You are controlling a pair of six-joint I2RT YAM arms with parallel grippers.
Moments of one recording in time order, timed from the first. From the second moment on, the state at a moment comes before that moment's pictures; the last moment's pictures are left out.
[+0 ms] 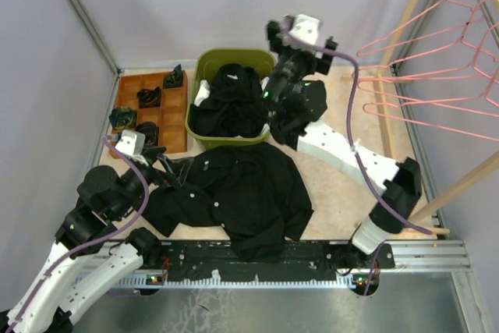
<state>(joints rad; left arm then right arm) -0.66 0.42 0.81 -0.49 -0.16 -0.27 0.85 1.66 1.63 1.19 1.29 -0.96</state>
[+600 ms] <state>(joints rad) -0.66 0.41 0.81 -0.49 -0.19 -0.29 0.94 1.08 1.15 -0.01 -0.22 -0.16</state>
